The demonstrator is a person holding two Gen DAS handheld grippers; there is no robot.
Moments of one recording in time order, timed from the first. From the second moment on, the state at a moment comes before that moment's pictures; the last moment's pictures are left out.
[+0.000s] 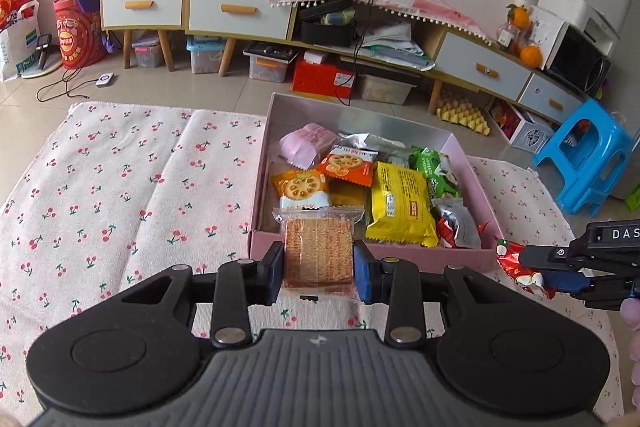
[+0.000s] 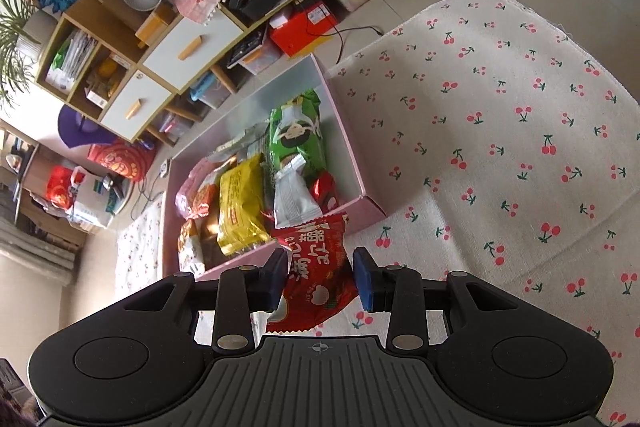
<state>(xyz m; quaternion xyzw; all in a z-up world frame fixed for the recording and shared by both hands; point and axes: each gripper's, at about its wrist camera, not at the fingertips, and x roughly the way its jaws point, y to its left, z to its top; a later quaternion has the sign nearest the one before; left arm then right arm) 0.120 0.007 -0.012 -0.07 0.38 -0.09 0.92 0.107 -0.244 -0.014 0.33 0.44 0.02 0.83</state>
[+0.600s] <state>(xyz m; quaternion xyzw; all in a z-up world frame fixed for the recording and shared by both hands) 0.144 -0.029 -0.028 -0.02 0.33 -0.10 0.94 0.150 -0.239 -0.029 0.37 0.36 0.02 0.86</state>
